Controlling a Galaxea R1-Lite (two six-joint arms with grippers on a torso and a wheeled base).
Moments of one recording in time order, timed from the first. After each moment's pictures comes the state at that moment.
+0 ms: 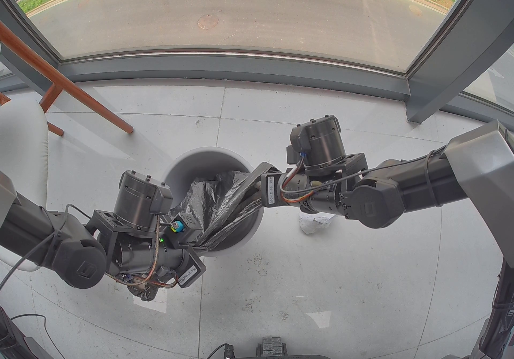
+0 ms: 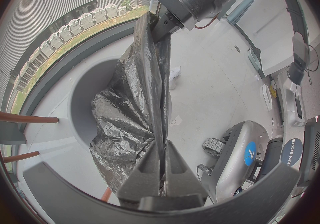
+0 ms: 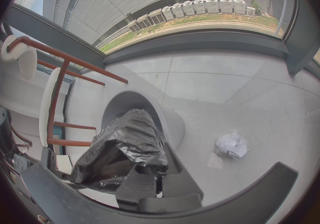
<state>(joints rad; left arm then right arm) -0.54 1.78 -0.73 -0.30 0.00 0.43 0.72 2.18 -1.42 -0.20 -0.13 0.34</state>
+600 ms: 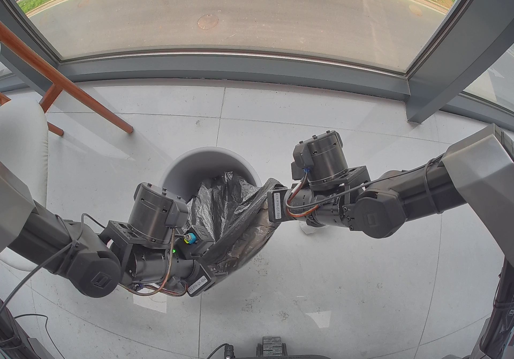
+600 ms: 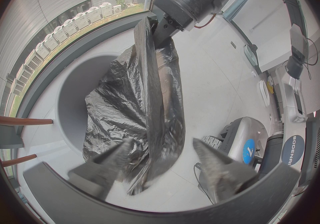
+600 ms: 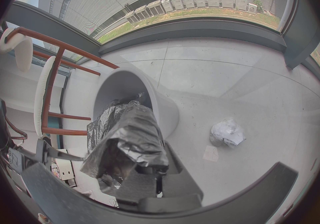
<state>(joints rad) -0.58 1.83 -0.72 -0.33 0.02 0.42 0.72 2.17 -1.35 -0.20 -0.13 0.34</state>
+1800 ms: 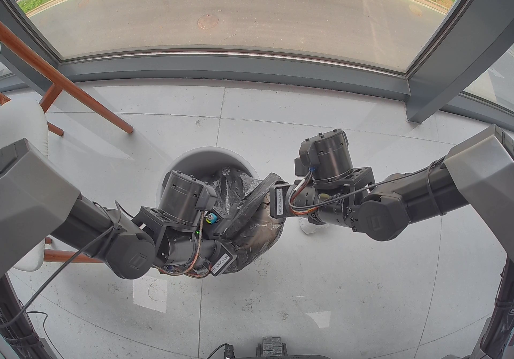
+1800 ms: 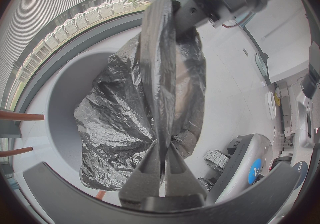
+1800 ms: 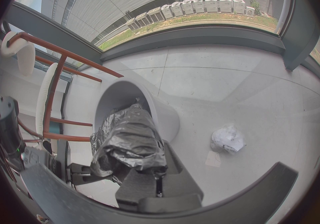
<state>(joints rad) -0.58 1.98 -0.90 -0.34 0.06 0.33 0.71 2.16 -1.30 -0.29 -0.13 0.34</state>
